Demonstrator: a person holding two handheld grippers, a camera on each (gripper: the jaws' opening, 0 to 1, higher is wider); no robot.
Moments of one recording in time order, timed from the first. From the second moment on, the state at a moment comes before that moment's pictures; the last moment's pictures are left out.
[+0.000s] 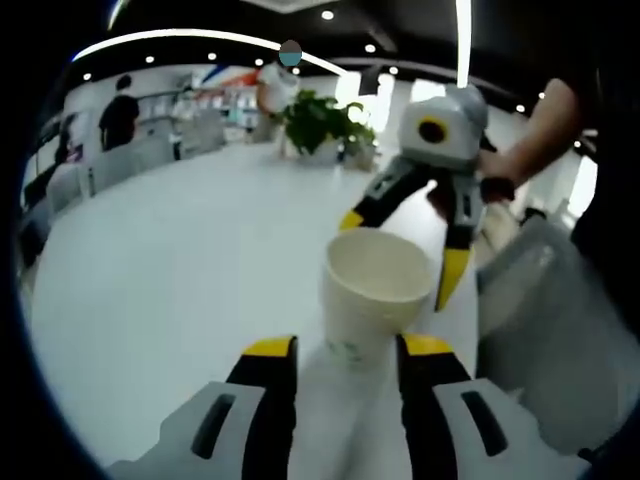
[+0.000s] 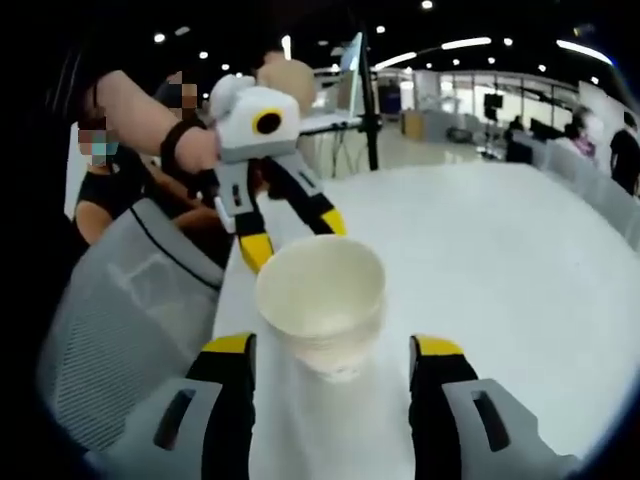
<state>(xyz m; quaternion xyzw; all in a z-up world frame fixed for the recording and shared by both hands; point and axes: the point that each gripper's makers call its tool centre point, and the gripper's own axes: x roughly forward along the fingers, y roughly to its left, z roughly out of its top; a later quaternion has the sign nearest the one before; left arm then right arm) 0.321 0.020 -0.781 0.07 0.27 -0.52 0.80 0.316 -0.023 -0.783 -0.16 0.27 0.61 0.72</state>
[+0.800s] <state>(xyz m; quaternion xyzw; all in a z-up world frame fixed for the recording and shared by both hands) 0.312 0.003 -0.782 0.11 0.26 -0.57 0.78 0.314 -0.018 -0.788 -0.19 0.27 0.64 0.70</state>
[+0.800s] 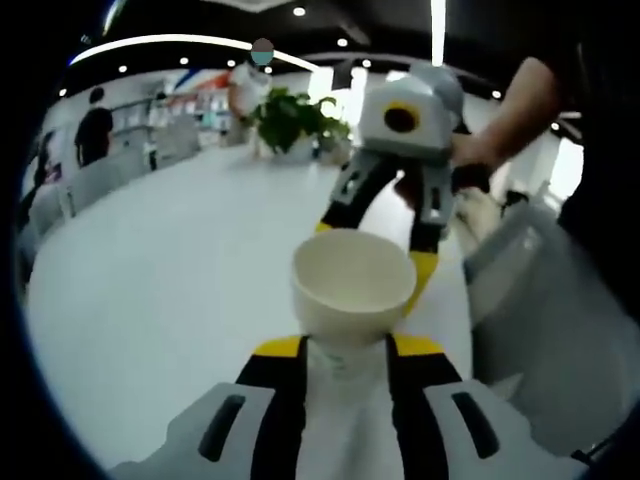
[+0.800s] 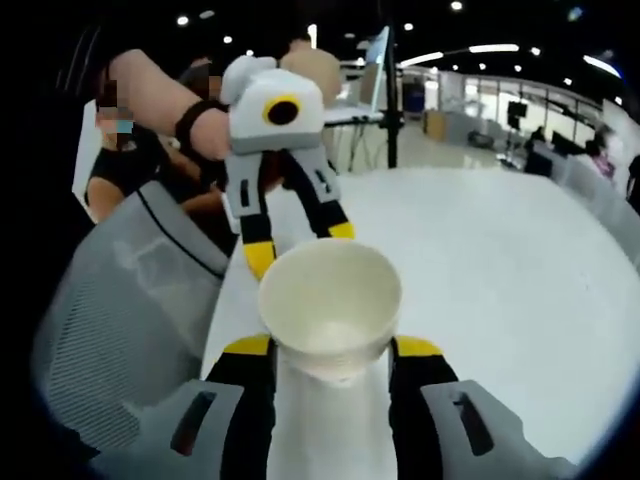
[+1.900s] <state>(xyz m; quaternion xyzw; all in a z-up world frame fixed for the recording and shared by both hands) 0.418 0.016 -0.759 0.11 0.26 -0.55 0.79 0.417 -0.009 -0.762 -0.19 0.25 0.62 0.72</state>
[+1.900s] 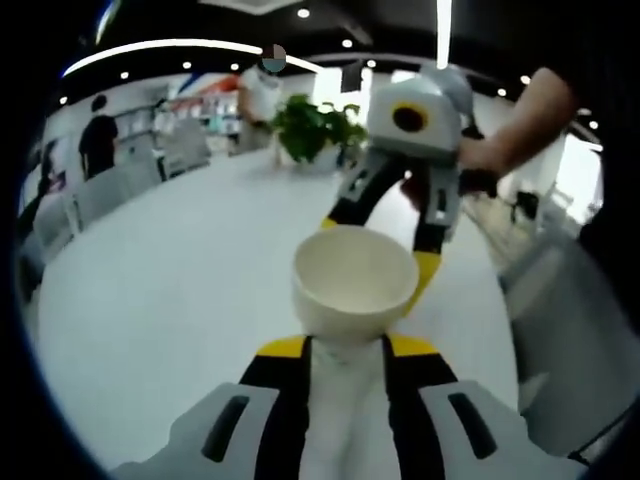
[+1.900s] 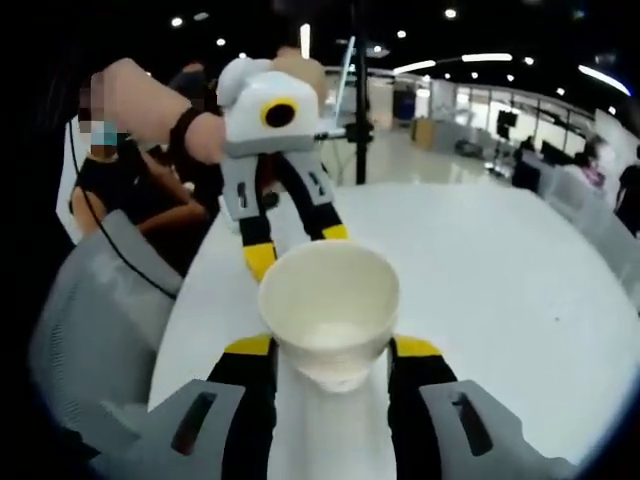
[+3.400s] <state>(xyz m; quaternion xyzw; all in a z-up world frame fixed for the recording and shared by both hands) 0.453 0.039 -0.761 0.10 0.28 -0.51 0.81 0.455 -0.045 -0.780 -0.19 0.27 0.55 0.77</state>
